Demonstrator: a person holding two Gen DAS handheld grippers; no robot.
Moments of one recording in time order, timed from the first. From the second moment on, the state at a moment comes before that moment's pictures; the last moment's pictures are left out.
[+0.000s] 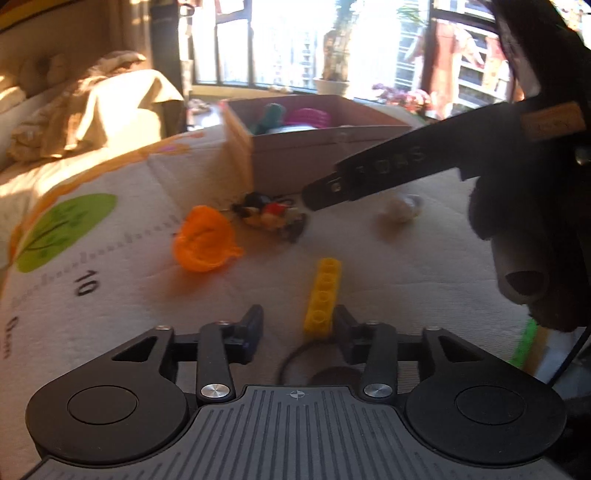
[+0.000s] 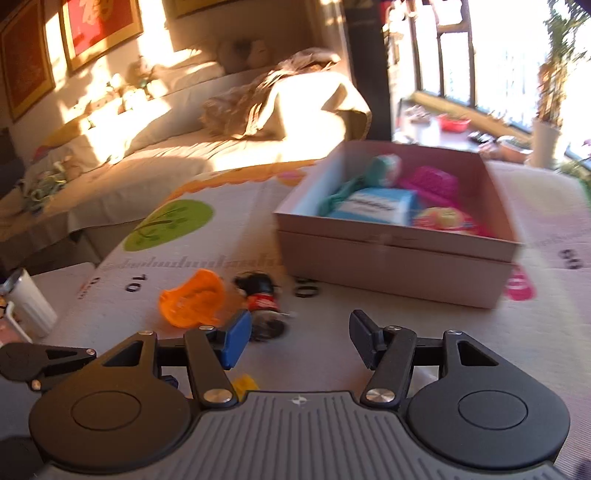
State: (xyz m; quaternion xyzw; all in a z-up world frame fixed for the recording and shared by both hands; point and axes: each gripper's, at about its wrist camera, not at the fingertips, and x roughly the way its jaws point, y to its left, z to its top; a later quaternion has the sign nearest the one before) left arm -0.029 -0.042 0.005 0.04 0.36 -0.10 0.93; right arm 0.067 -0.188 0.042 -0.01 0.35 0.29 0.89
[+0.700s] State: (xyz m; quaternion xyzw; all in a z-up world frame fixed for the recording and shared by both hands) left arm -0.027 -0.045 0.010 0.02 0.37 -0.11 0.92; right arm 0.052 -0.241 0.022 0.01 0.37 0.22 0.90
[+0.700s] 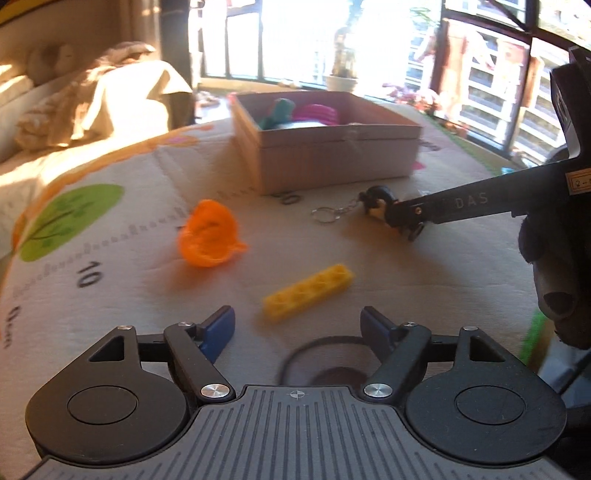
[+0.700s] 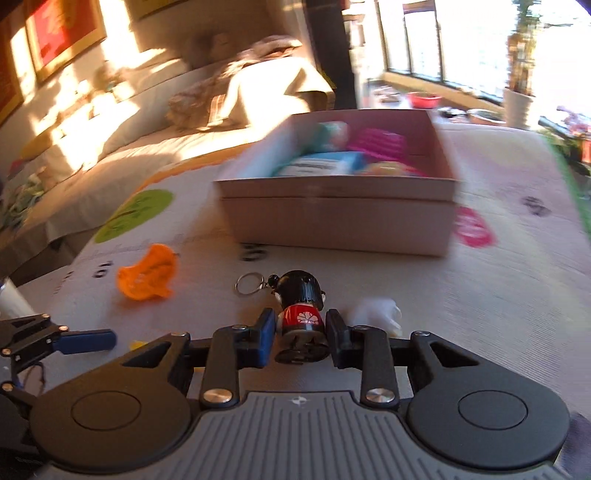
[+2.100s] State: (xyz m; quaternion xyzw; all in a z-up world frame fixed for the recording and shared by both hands) left arm 0.004 -0.075 0.011 0.01 0.41 -0.08 0.91; right arm 0.033 -0.278 0.005 0.04 0.31 0.16 0.94
